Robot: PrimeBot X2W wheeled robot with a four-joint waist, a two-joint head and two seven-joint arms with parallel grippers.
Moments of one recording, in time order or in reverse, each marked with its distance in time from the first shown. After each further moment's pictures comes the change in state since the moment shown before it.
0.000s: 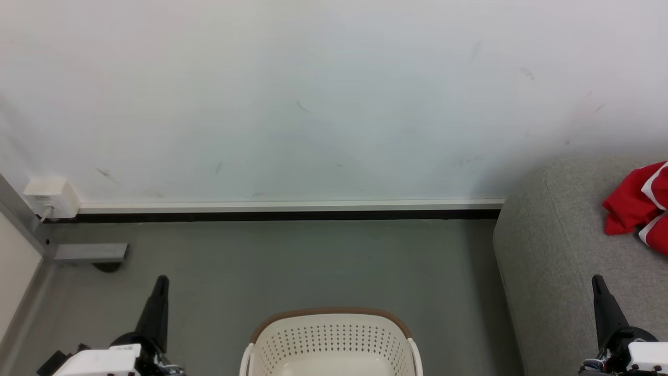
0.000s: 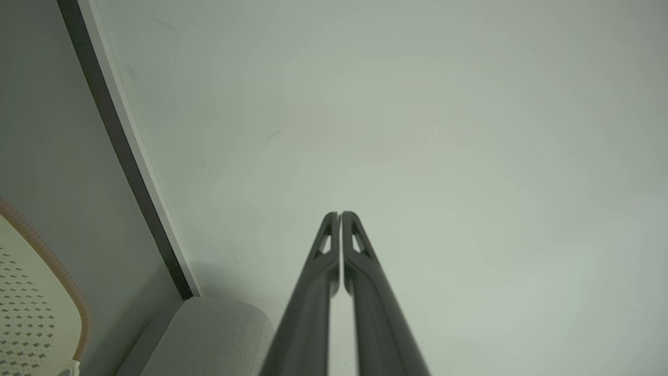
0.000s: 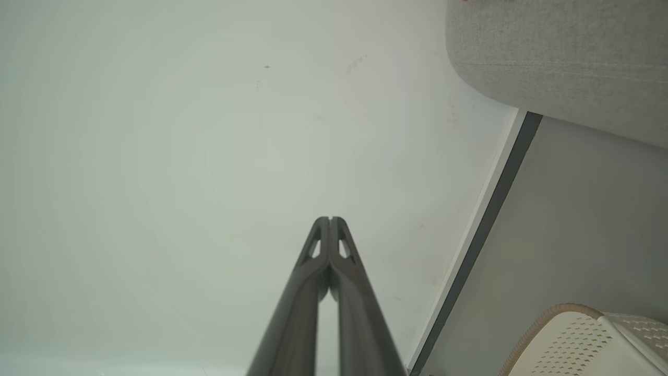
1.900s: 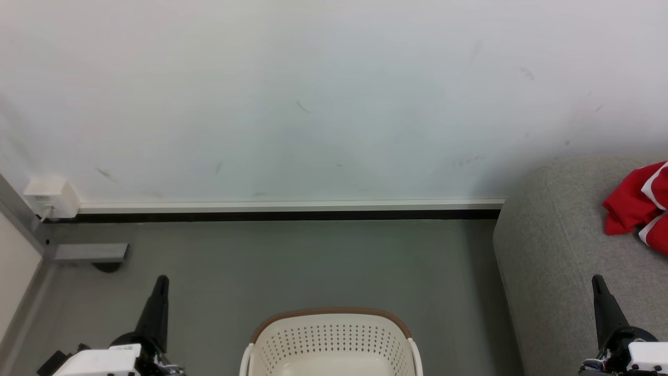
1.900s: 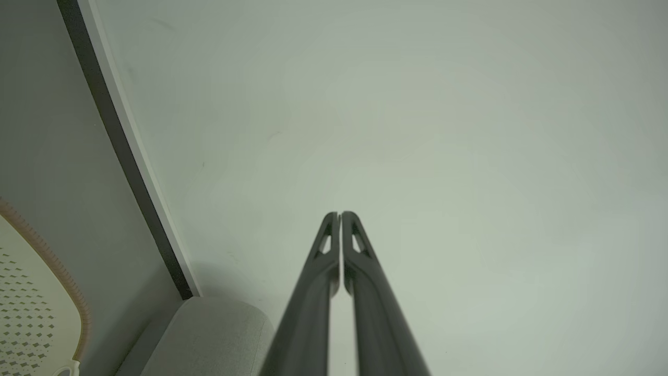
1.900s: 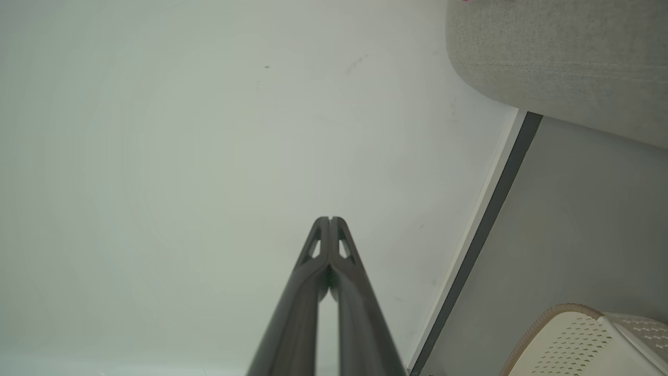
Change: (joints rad) left arm 0.000 0.000 0.000 0.000 0.000 0.000 0.000; right arm 0.000 0.000 0.000 0.000 0.000 0.000 0.000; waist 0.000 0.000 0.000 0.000
